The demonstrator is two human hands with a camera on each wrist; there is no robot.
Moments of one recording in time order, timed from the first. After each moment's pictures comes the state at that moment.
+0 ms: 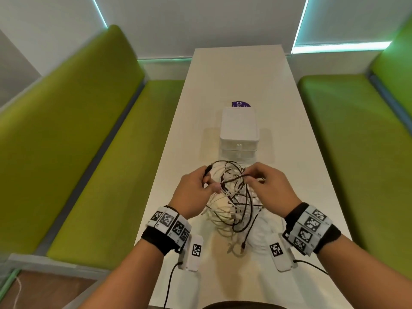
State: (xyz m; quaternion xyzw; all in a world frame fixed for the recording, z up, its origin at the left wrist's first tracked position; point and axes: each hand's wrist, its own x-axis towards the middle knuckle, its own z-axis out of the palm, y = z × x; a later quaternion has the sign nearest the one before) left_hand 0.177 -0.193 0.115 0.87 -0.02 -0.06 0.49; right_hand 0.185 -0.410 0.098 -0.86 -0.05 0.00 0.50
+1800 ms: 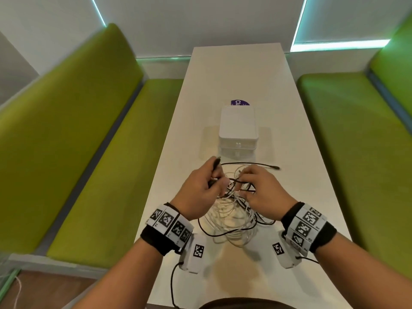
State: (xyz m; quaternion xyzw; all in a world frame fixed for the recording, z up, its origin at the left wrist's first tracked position) left_hand 0.166 -0.204 0.141 0.80 -0.18 -0.05 0.57; right_hand 0.185 -0.411 0.090 -0.92 -0.15 0.04 0.35
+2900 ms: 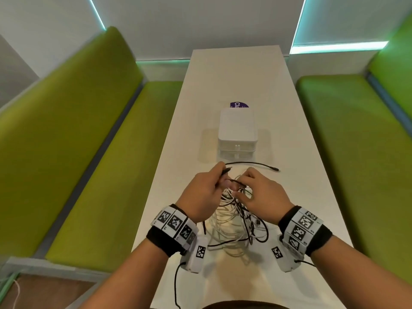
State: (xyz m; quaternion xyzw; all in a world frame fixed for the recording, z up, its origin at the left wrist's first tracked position) left_hand 0.173 -0.212 0.133 0.90 -0.20 -0.02 0.39; right_hand 0.177 -0.407 0.092 -0.96 -0.16 0.02 0.24
